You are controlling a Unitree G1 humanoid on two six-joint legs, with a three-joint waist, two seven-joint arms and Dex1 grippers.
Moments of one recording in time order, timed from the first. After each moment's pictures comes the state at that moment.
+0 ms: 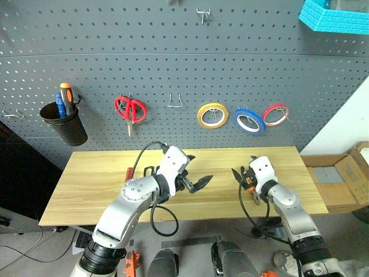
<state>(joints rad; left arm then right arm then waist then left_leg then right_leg) -0.18 0.42 -0.25 -0.37 -0.24 0.57 -0.62 -0.17 -0.28 0.06 0.09 0.00 0.33 0.31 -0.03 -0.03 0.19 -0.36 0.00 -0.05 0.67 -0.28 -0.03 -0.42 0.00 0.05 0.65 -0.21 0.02</state>
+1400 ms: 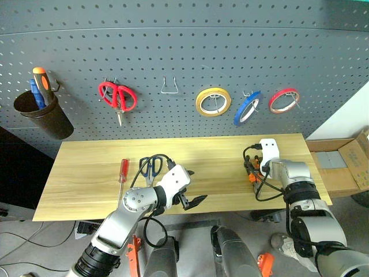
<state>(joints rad) -0.14 0.48 -0.31 -0.33 -0.11 0.46 -0.71 -0.74 -0.30 -0.13 0.68 0.10 0.86 0.21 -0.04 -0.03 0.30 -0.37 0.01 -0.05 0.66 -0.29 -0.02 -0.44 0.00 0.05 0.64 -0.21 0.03</state>
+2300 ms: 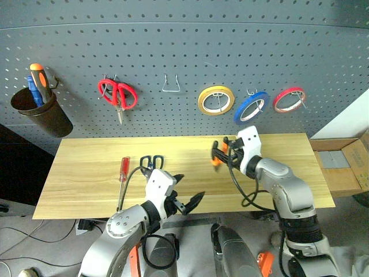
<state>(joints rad) 0.17 0.30 -0.05 -0.72 -0.32 0.69 -0.44 -0.43 -0.13 0.07 -0.30 0.24 0.76 0.41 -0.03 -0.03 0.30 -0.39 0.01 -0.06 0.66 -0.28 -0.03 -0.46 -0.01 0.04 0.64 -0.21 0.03</state>
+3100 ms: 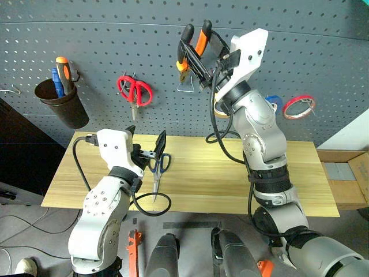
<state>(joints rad) -0.12 0.21 0.12 -0.70 -0.28 0.64 -0.14 -0.93 0.01 0.02 0.03 0.21 0.19 0.31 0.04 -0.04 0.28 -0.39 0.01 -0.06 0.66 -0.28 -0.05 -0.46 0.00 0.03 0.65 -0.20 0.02</state>
